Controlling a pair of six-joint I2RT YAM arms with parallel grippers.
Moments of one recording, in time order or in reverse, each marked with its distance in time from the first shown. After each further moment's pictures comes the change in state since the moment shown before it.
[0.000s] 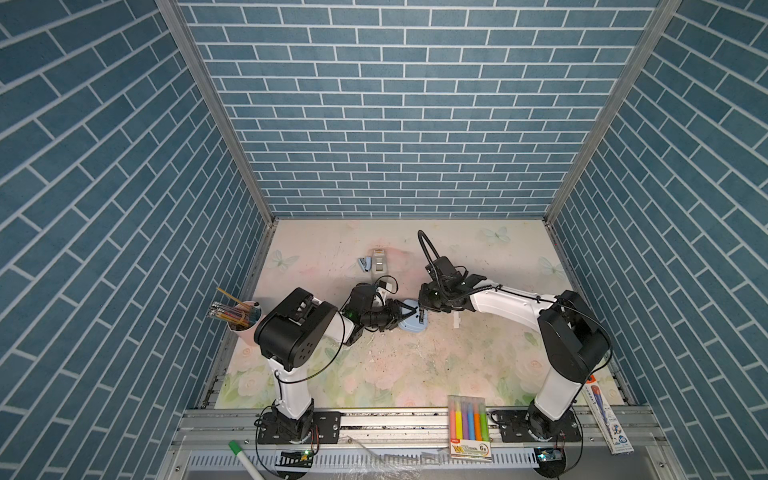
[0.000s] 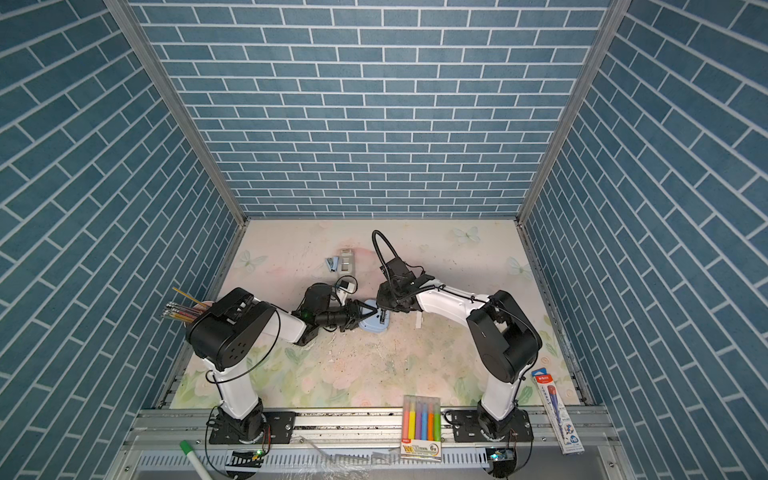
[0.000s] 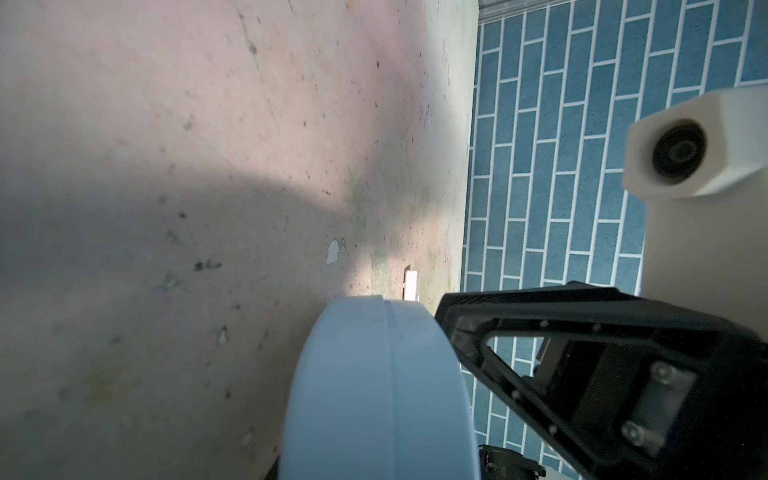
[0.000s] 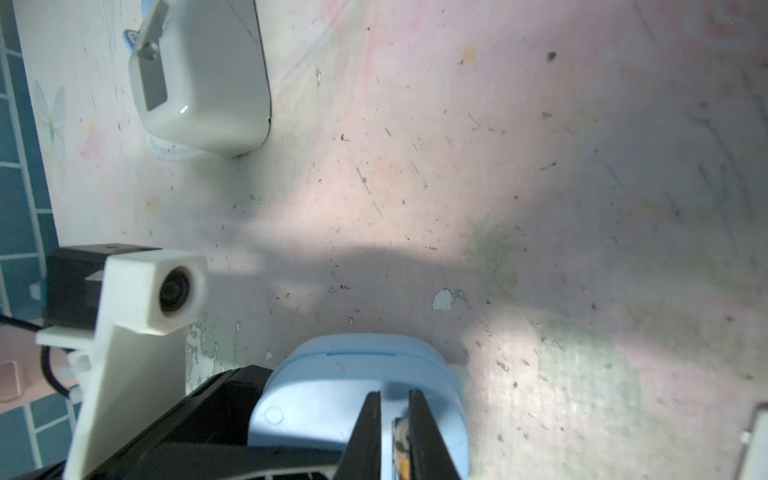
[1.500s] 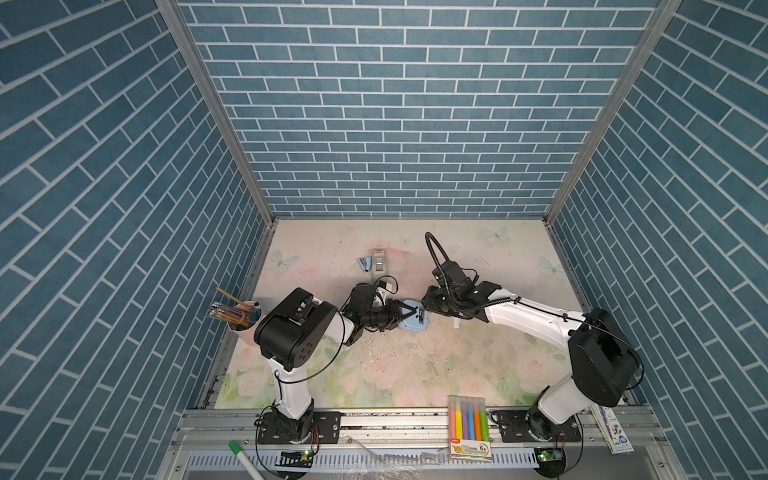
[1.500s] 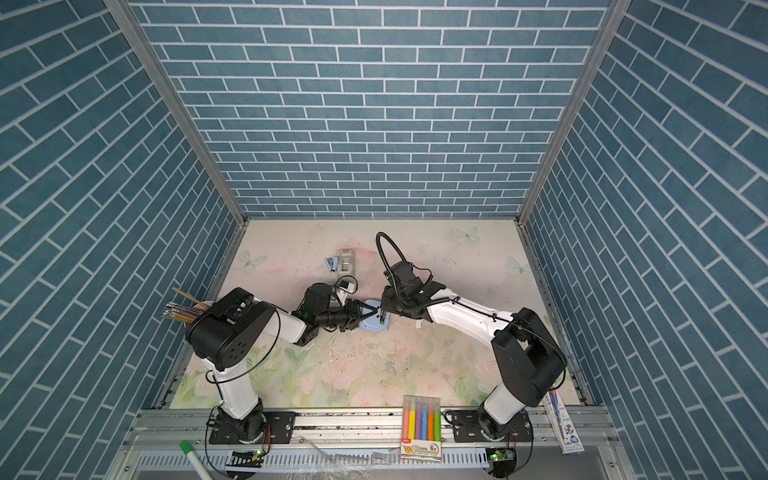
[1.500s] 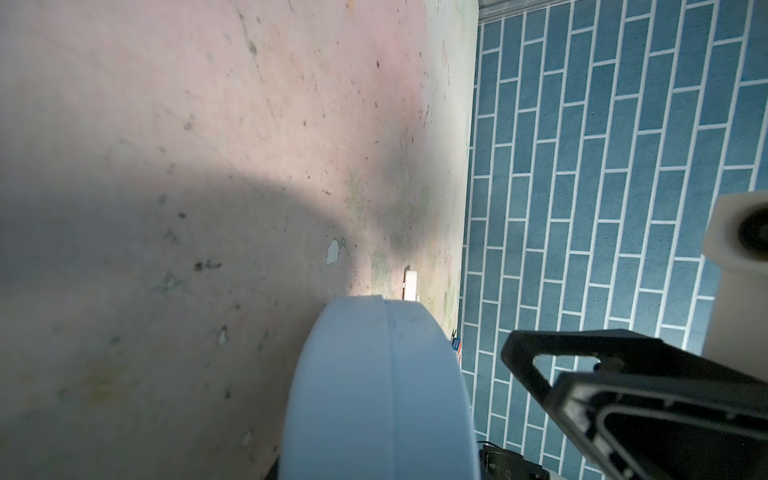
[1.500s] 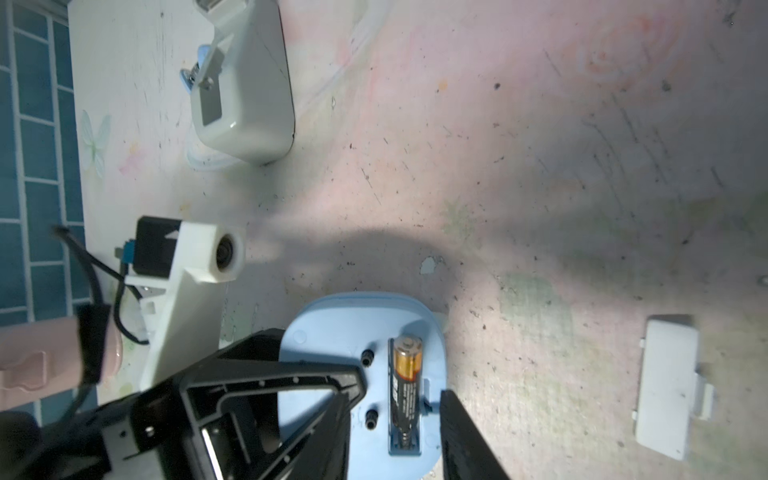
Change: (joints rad) left arm 0.000 0.000 0.000 0.000 0.000 0.000; right arm 0.018 -0.174 -0.084 -0.026 0.099 0.022
